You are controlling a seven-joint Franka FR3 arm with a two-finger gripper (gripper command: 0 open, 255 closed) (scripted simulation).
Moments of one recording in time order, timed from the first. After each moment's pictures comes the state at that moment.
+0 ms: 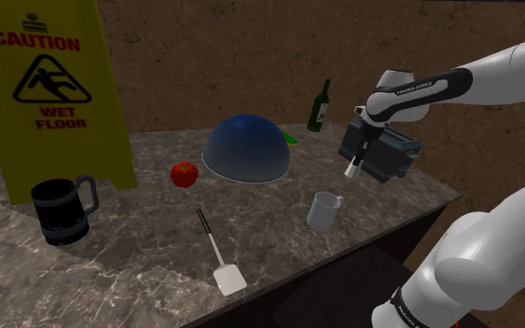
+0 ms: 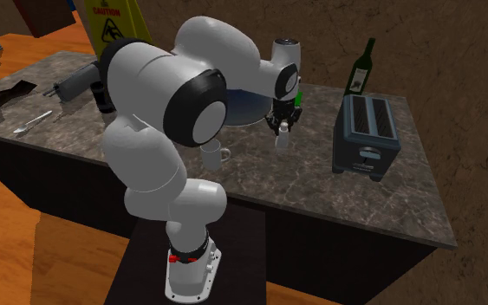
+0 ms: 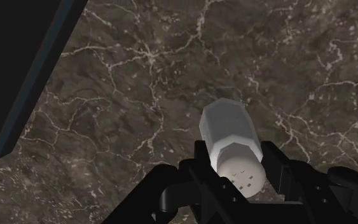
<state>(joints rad) -0.02 -0.26 -0.60 -2.37 -0.24 2.23 -0.87</state>
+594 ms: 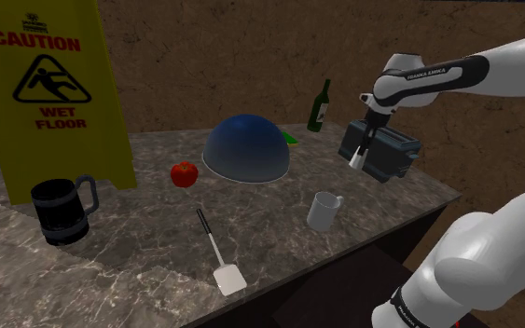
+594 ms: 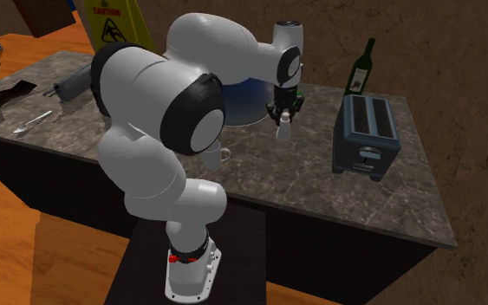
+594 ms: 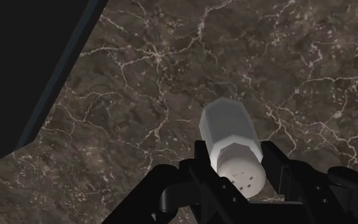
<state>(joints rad) -0.03 -0.32 -0.58 -2.29 -0.25 2.10 -0.86</state>
